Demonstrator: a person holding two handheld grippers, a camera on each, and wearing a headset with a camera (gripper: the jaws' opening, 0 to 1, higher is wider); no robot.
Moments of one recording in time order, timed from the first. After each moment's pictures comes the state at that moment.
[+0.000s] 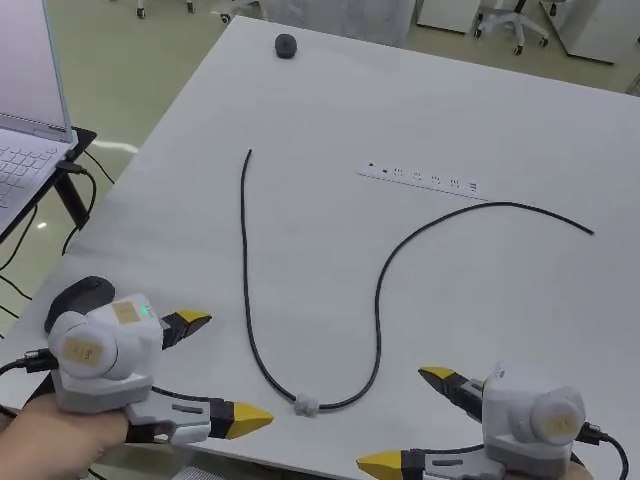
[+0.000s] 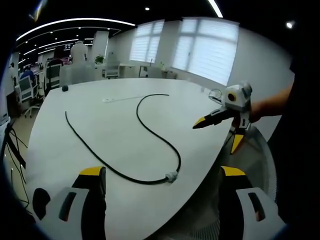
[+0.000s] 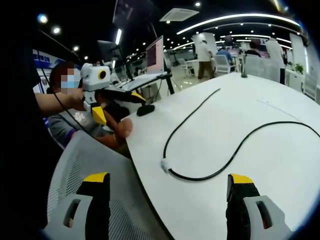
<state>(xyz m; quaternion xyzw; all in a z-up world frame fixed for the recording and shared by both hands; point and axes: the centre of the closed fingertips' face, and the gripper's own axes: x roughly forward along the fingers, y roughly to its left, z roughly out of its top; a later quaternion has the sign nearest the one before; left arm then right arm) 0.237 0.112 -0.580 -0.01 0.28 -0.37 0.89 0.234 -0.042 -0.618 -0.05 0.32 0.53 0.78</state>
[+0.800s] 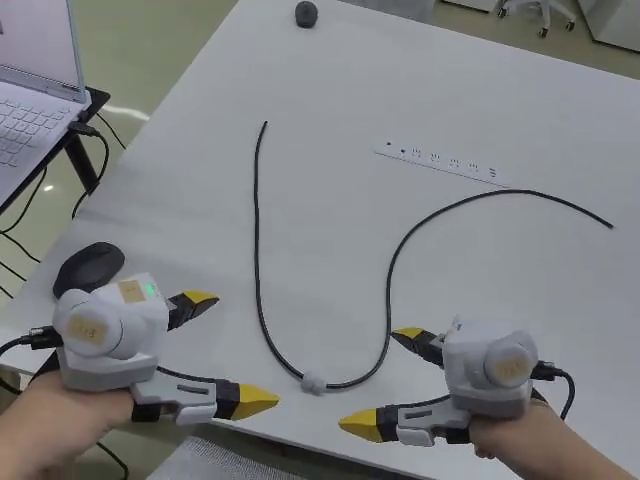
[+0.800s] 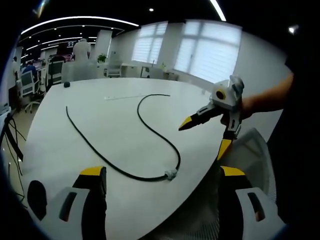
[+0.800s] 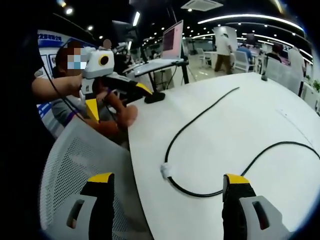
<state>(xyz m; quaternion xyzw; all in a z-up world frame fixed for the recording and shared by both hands) 0.233 0.115 -0.589 -0.03 0.28 -0.37 0.89 0.246 -0.005 -0.633 -0.14 0.33 0.58 0.73</state>
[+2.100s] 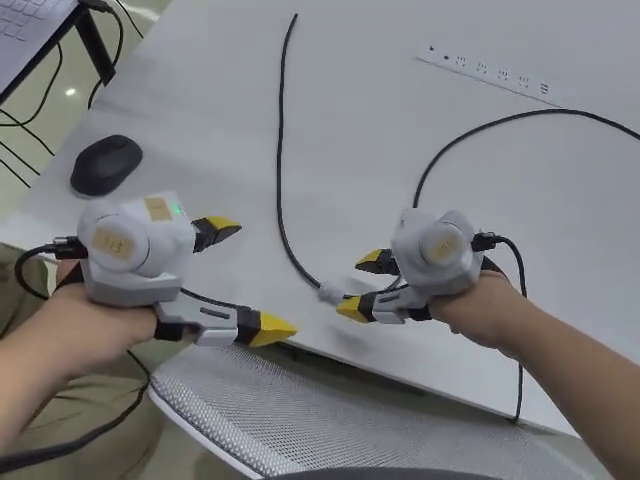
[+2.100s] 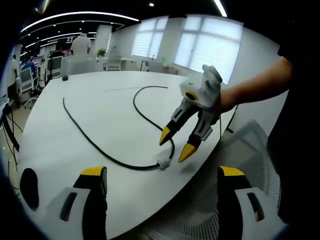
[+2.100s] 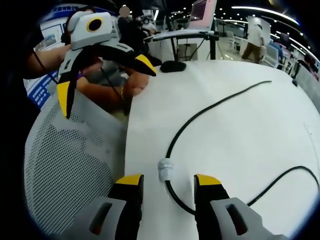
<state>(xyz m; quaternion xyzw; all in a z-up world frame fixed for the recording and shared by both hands) 0.207 0.098 -0.609 -0.02 0.30 -0.37 0.88 0.247 0.028 -0.692 -0.25 0.37 0.64 0.63</state>
